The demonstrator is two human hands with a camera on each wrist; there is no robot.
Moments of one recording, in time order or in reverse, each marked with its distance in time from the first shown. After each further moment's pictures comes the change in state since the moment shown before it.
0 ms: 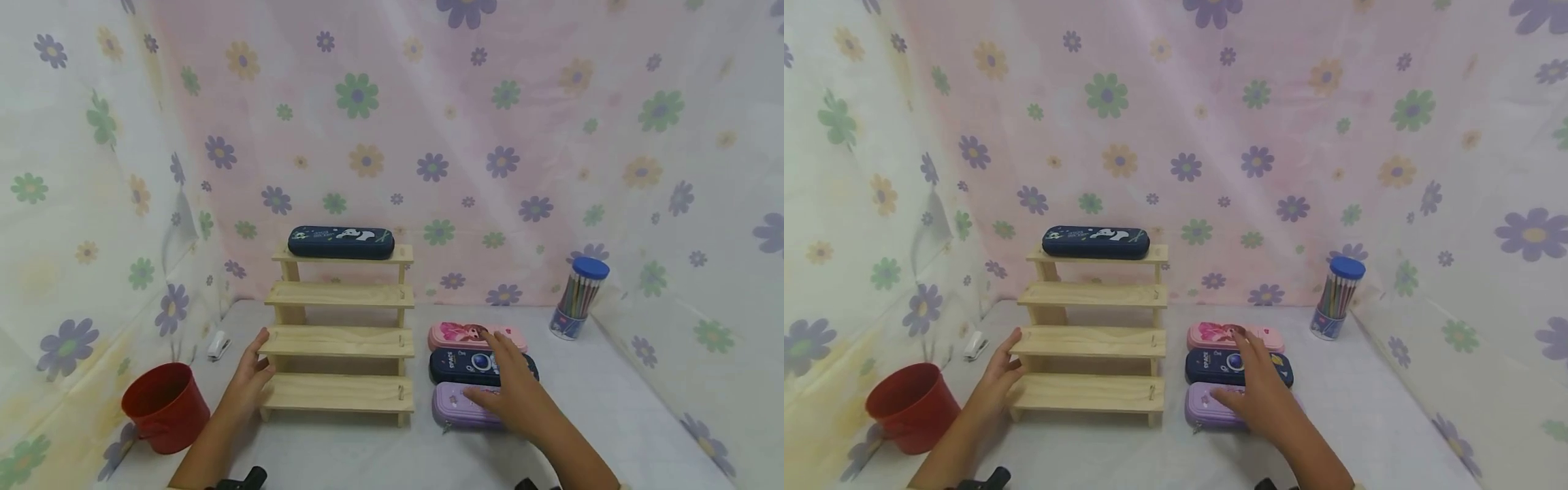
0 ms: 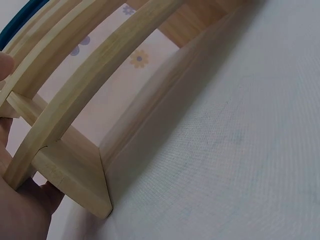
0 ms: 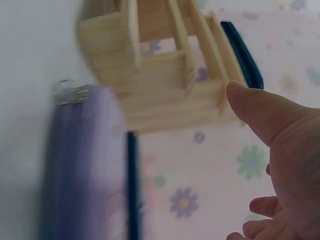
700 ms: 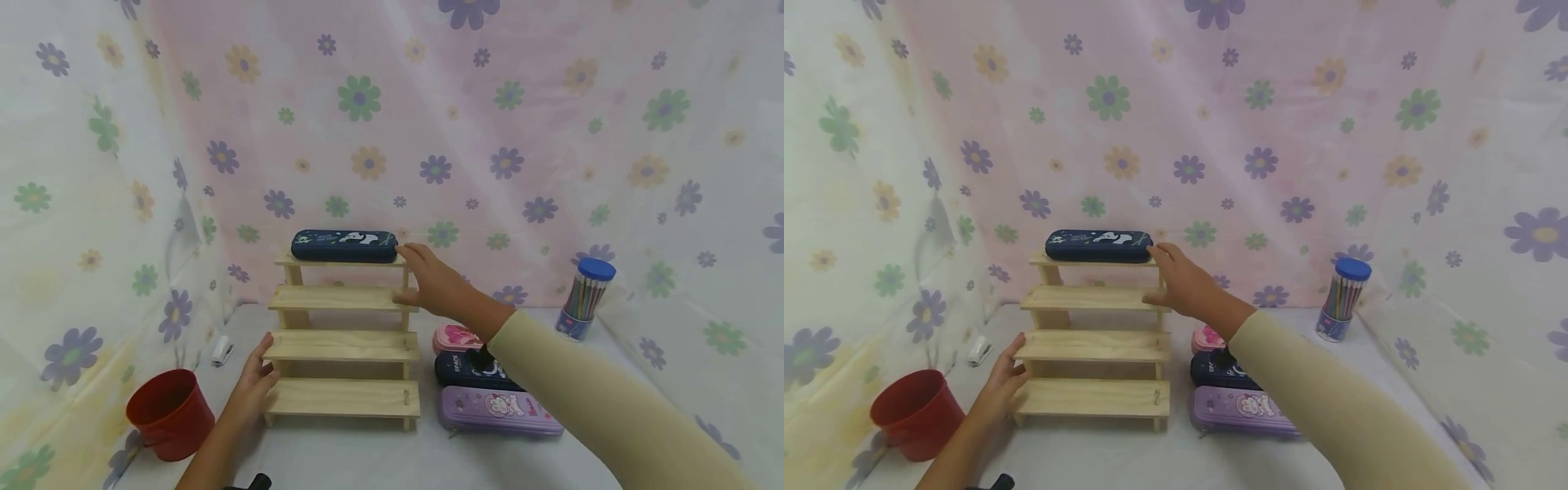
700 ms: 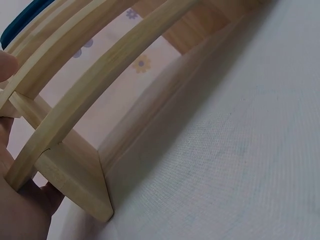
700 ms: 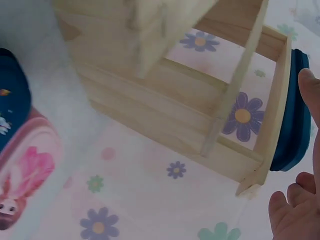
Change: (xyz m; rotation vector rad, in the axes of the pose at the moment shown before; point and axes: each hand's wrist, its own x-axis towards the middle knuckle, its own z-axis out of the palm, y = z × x) left_hand 0.002 -0.003 -0.003 0.033 -0.002 0.060; right_hand 0.158 -0.131 -0.030 -0.186 -0.021 -0.452
